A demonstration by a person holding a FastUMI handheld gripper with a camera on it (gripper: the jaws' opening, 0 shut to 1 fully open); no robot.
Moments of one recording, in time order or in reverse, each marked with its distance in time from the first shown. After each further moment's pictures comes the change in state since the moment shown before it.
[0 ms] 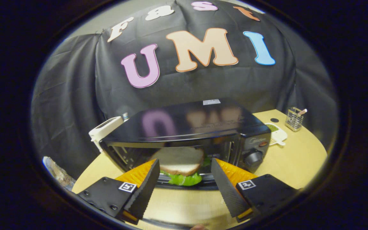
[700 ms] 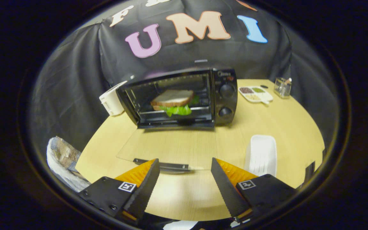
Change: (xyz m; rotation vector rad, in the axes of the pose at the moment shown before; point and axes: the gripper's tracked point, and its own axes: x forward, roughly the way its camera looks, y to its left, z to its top) arm -0.114 -0.025 -0.133 0.018 0.346 0.021
